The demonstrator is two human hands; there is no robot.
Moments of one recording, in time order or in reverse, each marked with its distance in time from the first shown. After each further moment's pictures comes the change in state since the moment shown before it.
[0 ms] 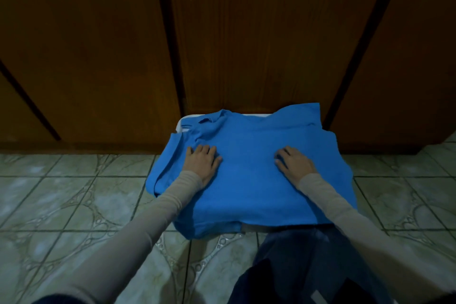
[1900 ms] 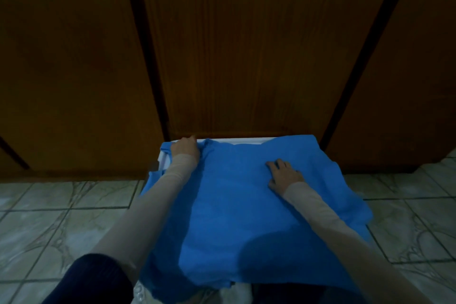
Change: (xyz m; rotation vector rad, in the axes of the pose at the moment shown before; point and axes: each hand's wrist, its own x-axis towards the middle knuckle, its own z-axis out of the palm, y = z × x) left_hand 0.130 -0.023 -0.027 -0.181 -0.017 -0.329; right_hand 0.069 0.002 -0.014 -0.129 -0.317 0.168
